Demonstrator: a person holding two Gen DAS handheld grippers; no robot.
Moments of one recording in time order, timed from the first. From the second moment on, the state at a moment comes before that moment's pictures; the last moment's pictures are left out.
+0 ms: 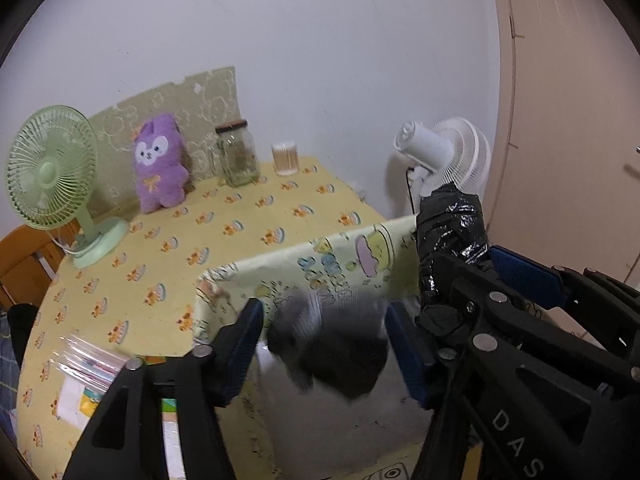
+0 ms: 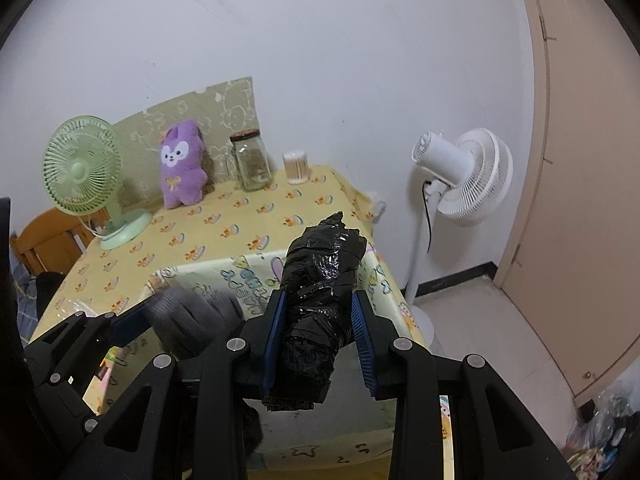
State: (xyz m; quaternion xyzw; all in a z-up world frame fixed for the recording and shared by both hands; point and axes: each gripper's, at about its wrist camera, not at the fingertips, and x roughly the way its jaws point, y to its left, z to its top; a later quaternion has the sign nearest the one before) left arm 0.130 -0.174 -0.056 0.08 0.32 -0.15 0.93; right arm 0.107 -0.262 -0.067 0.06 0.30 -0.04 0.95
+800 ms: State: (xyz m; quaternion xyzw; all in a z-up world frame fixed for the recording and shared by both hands) left arm 0.125 -0.172 -0.057 0.07 0.33 -0.18 0.92; right arm 0.117 -0.264 -0.073 0.06 0.33 -0.04 0.94
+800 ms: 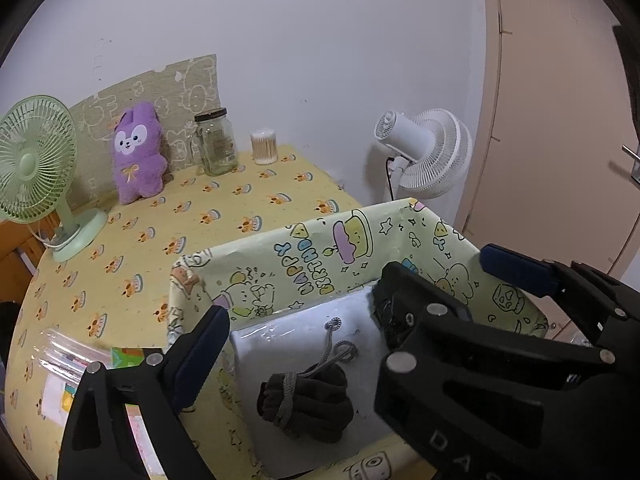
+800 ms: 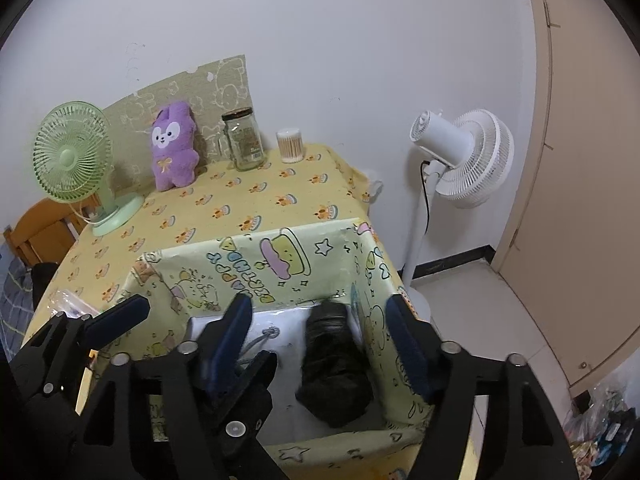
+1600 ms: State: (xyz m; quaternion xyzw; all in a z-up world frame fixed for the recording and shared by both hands) left arm 0.095 -0.135 -0.029 0.06 0.28 -0.17 0.94; right arm 0.080 -0.226 -0.038 0.03 0.27 -0.07 0.96
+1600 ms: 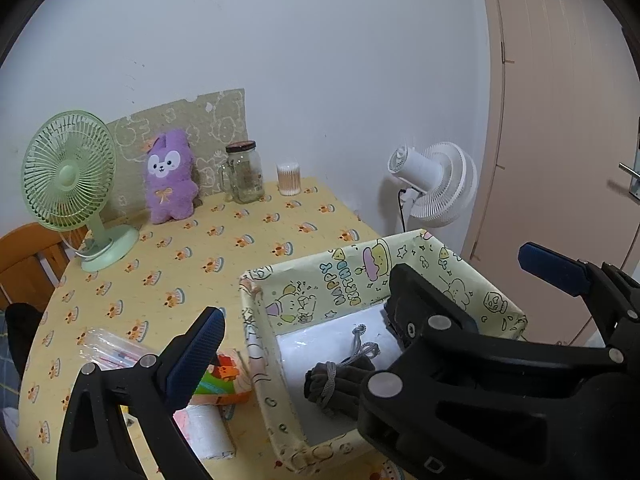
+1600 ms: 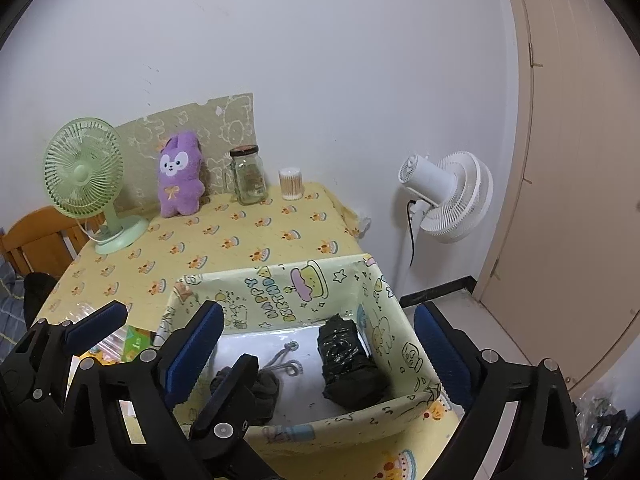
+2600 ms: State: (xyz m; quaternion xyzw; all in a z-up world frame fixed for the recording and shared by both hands) left arm 0.048 -0.069 -0.004 0.04 0.23 -0.14 0.96; right arm 0.039 -0.163 -0.012 0.03 0.23 -0.02 0.97
